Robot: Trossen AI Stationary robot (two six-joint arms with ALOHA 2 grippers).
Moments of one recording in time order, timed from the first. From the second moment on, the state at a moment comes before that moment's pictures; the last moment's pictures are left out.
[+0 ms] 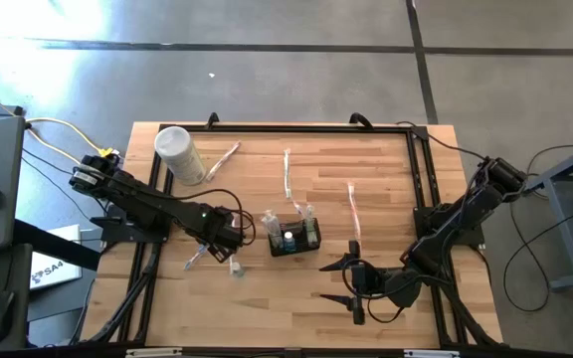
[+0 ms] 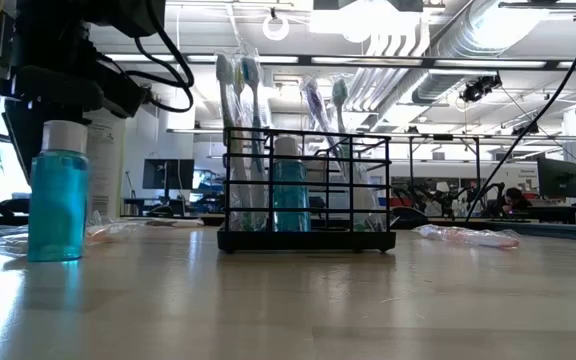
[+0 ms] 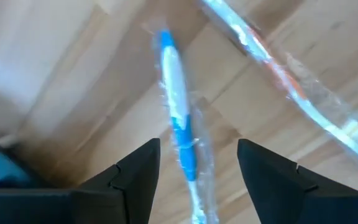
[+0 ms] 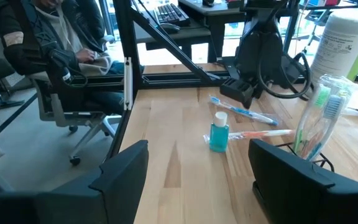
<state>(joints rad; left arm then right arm) -0.31 1.48 0.96 -1.08 -0.09 -1.10 0.76 1.46 0.97 0.16 0.70 0.31</state>
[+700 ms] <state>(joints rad) -0.31 1.47 0.68 -0.79 0.07 -1.10 0.75 1.46 0.97 0.16 0.67 0.31</state>
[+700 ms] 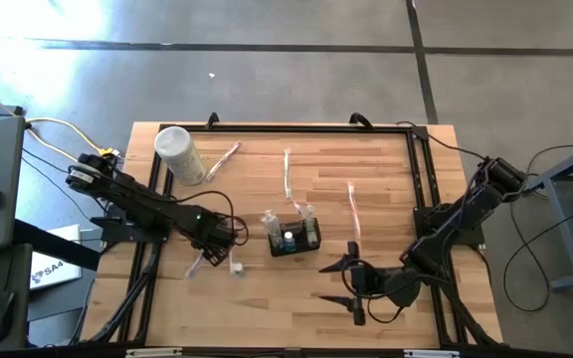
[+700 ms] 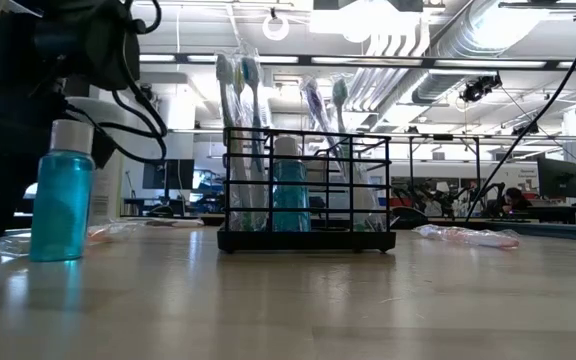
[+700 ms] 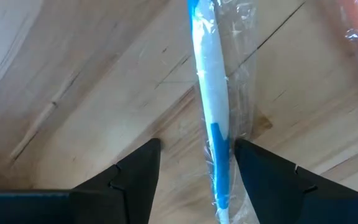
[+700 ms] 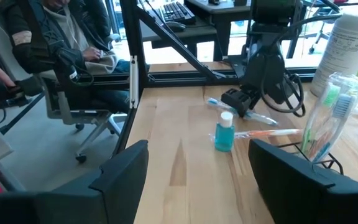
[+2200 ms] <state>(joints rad) -0.73 1.48 1.15 -1.51 -0.50 -1.17 0.72 1.46 0.97 0.16 0.67 0.29</state>
